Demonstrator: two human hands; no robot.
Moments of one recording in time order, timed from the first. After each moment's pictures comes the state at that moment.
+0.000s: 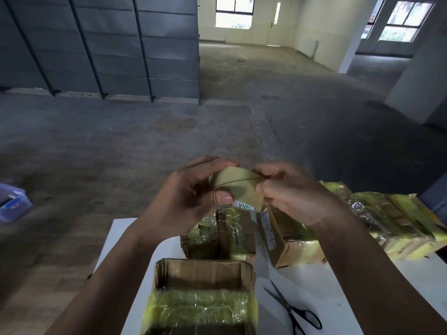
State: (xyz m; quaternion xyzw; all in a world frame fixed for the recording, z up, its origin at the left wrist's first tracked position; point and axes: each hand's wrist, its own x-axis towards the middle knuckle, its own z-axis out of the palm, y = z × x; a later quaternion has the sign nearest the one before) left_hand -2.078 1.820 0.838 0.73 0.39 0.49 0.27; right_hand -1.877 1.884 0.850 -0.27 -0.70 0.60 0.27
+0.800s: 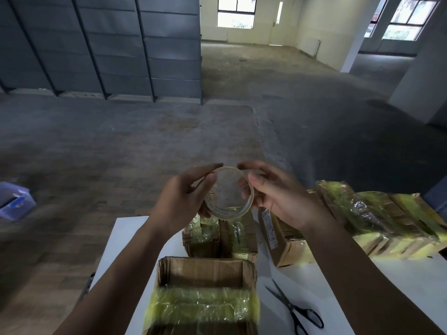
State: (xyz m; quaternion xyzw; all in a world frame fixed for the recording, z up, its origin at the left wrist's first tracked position) left_hand -2.082 1.831 0.806 0.59 0.54 0.51 0.32; right_hand -1.880 1.905 0.804 -0.26 -0.61 0.66 0.35
